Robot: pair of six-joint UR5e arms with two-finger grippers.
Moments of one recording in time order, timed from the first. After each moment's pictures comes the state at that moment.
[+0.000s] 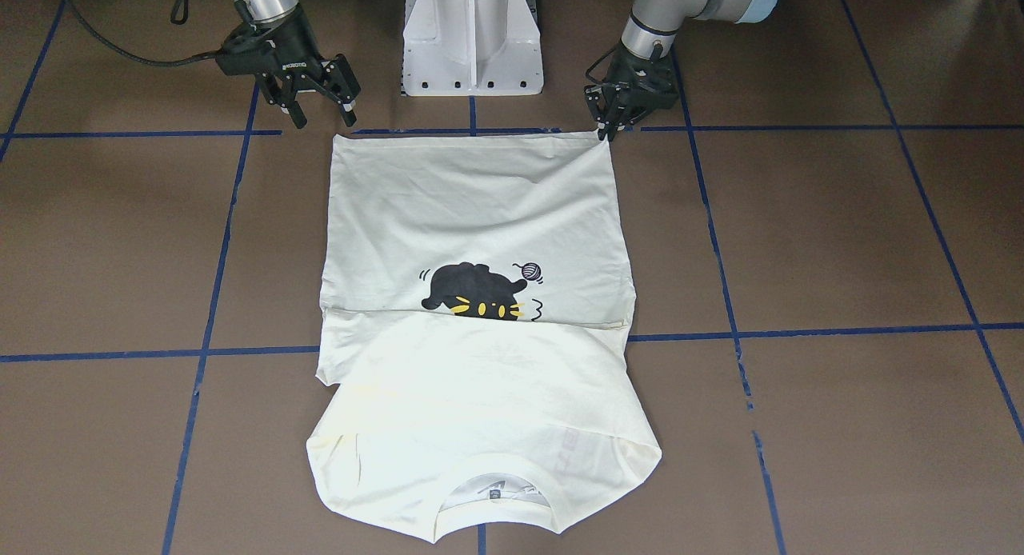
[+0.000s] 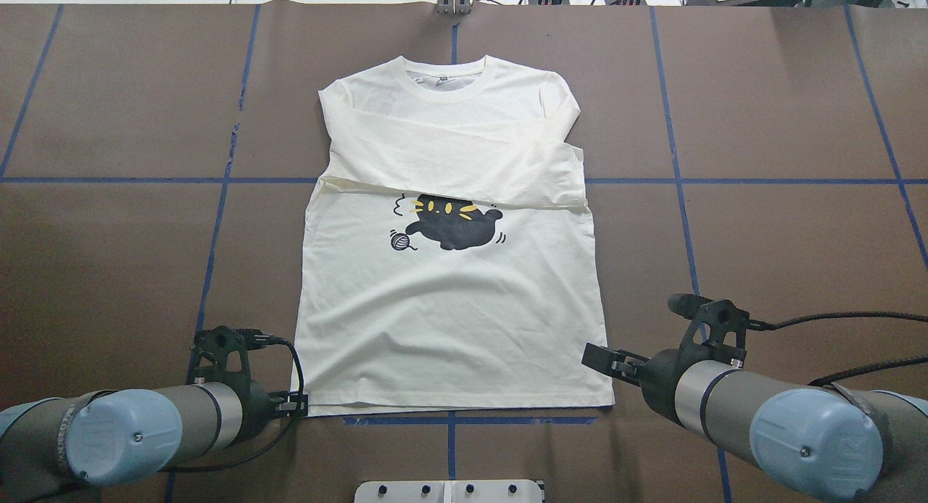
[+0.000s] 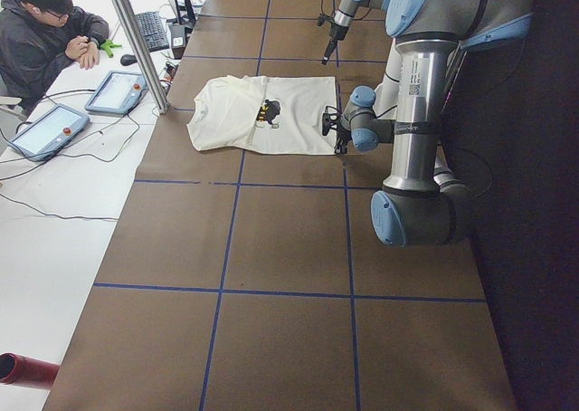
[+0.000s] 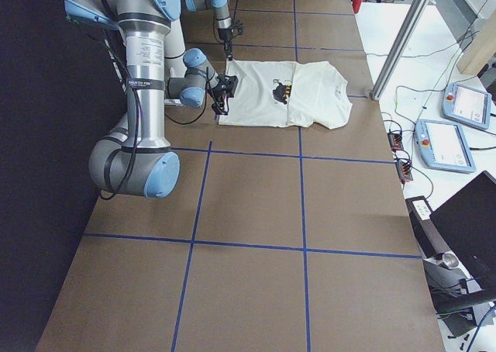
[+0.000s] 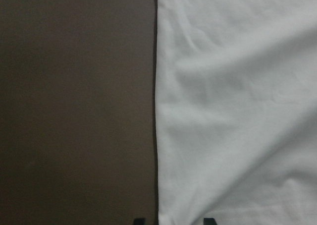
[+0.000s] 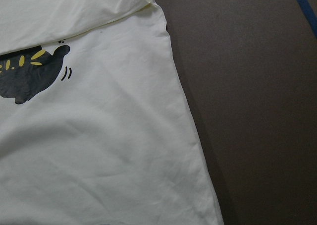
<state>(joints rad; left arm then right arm) -0.16 -1.64 -2.03 -2.03 -1.52 -1.47 0.16 -1.59 2.21 -1.18 1.35 1.72</state>
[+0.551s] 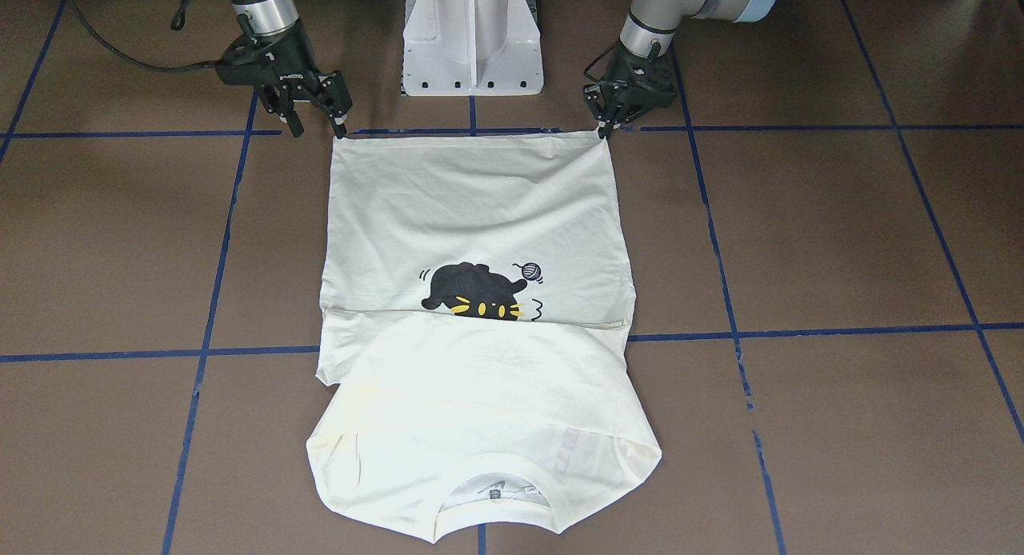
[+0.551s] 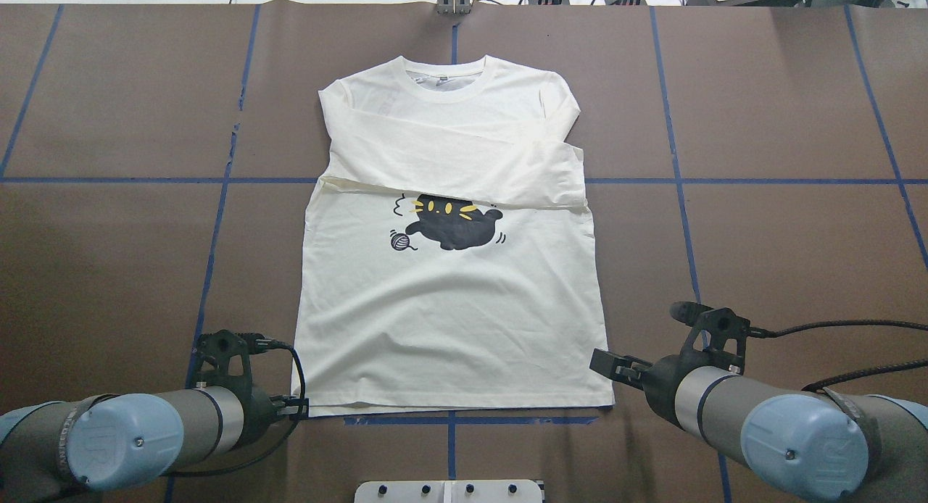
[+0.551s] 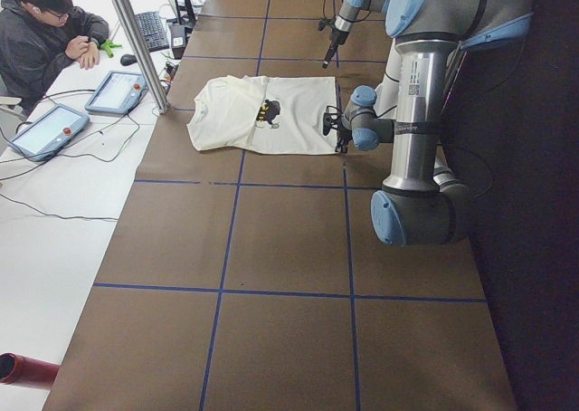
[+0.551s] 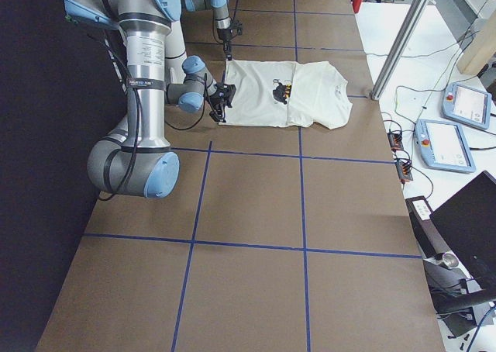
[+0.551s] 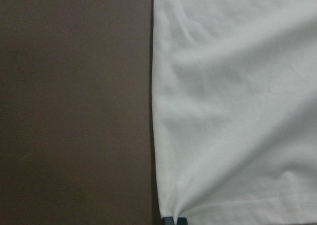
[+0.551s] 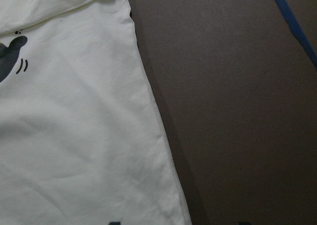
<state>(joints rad) -0.15 -1.64 -2.03 -2.03 -1.52 -1.47 0.12 -1.61 2.16 -1.19 1.31 1.78</state>
